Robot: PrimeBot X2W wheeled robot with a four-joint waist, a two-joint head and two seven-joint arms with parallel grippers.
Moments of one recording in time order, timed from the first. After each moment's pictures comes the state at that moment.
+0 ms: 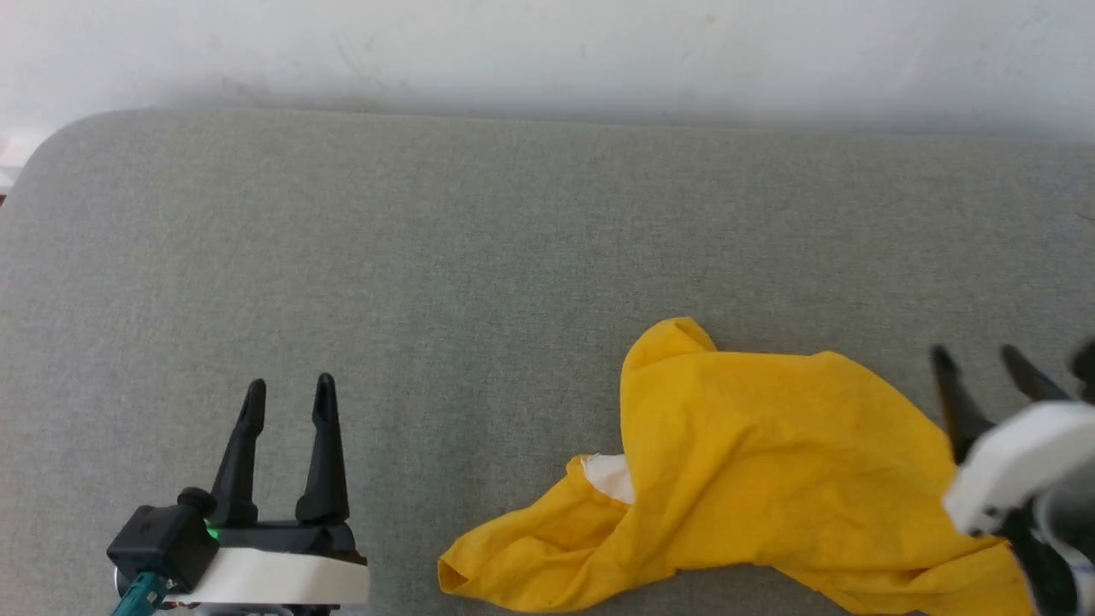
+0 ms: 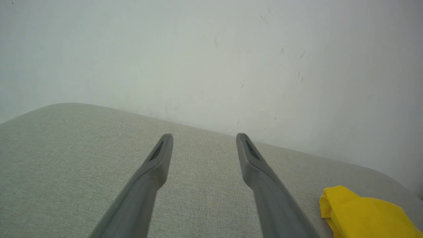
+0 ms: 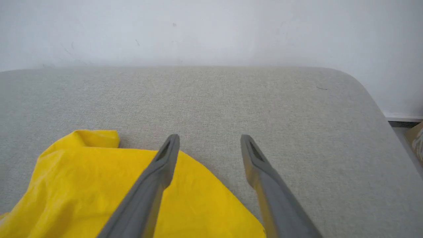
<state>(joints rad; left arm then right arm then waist) 0.07 0.05 0.03 -0.09 -0.30 -0.10 -0.26 -0.01 -0.05 -0.23 -0.29 0.17 0.13 0.51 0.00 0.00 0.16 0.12</state>
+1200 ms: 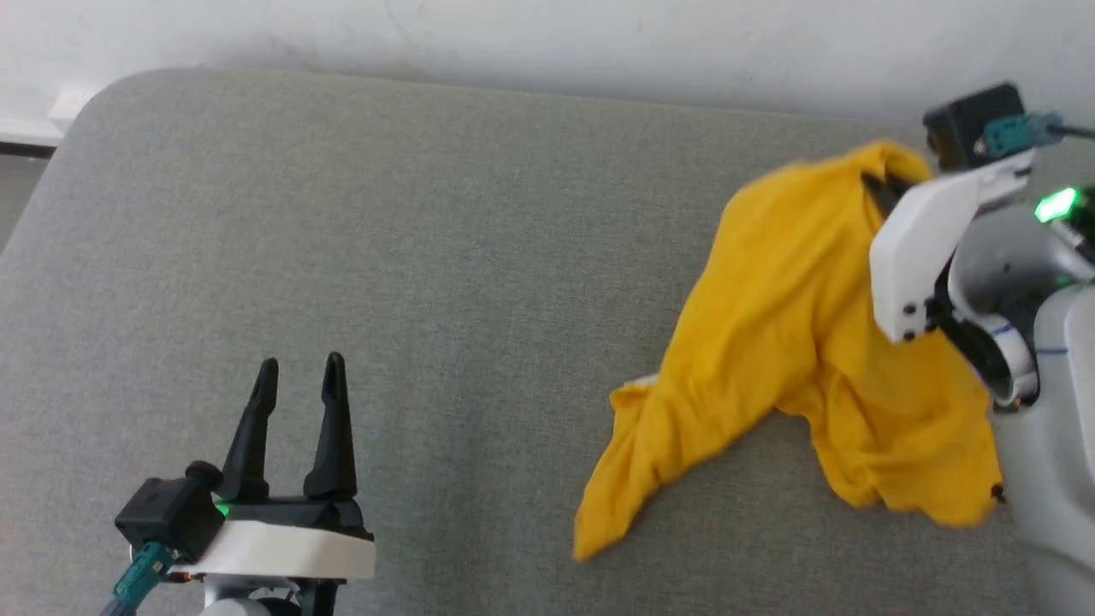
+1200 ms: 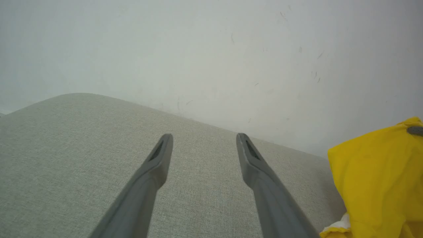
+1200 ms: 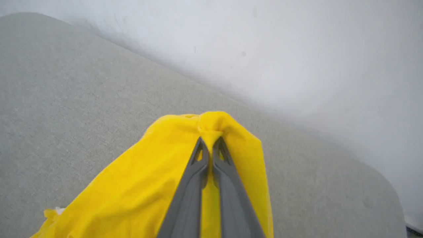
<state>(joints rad) 0.01 0.05 0.02 -0.03 -0.33 -0.12 -0.26 -0.54 -0.21 0.10 0.06 0.16 0.13 0.74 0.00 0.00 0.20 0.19</state>
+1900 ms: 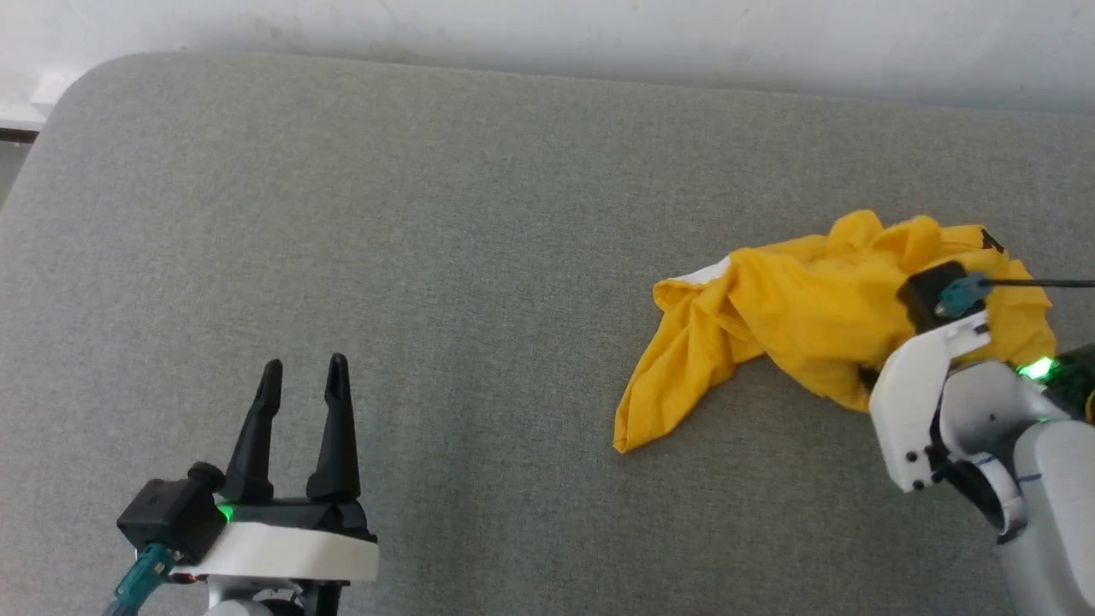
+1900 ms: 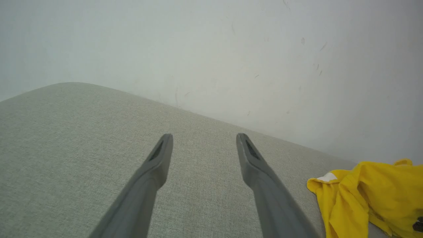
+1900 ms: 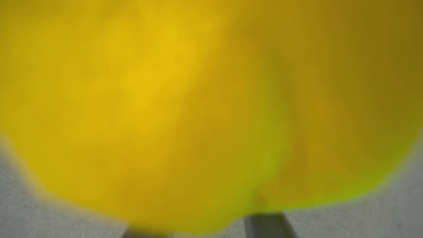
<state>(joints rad) 0.01 0.05 0.01 -0.03 -0.35 -0.12 -0.26 -0.30 -0.29 0.13 0.10 0.16 0.13 0.84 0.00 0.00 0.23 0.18</state>
